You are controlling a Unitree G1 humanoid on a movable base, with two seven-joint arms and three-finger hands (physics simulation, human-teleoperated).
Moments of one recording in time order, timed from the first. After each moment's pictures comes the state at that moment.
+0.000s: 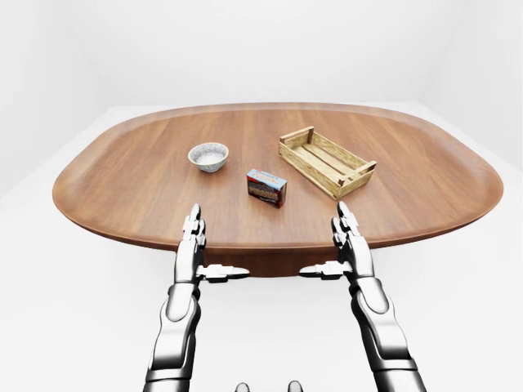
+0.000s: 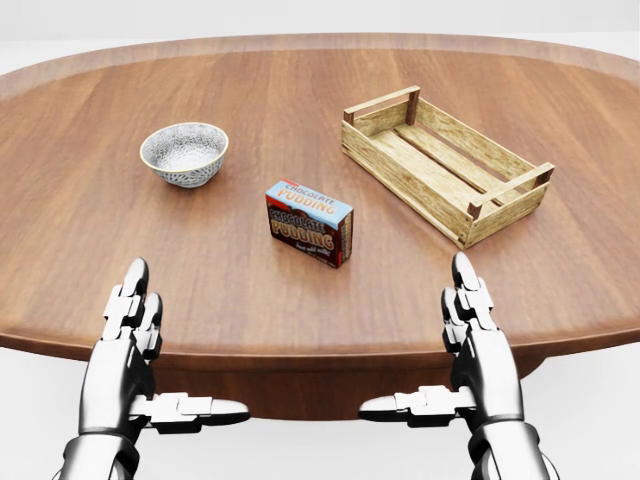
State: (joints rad) left arm 0.00 0.02 0.04 0.02 -0.02 -0.01 -0.03; right arm 0.00 -0.02 -0.04 0.02 0.03 0.01 0.05
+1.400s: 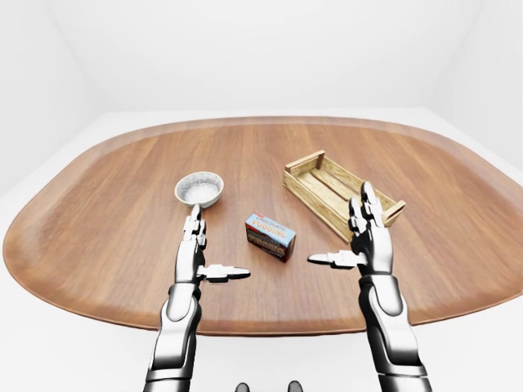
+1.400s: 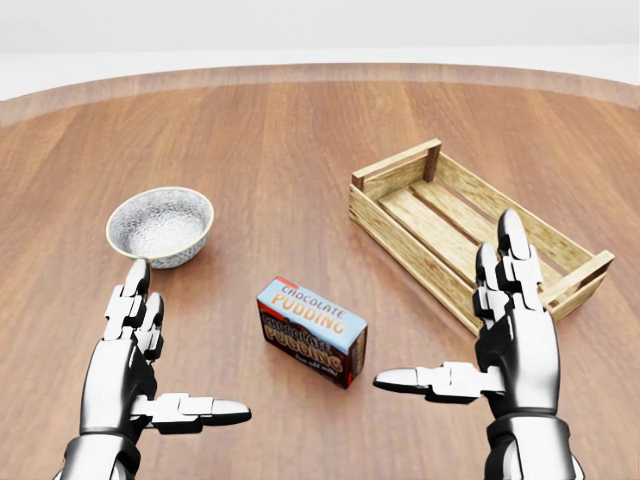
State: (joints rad) left arm 0.00 0.02 0.04 0.02 -0.01 0.00 -0.03; right arm 0.02 -0.01 -0.06 -0.13 0.08 -0.09 -0.01
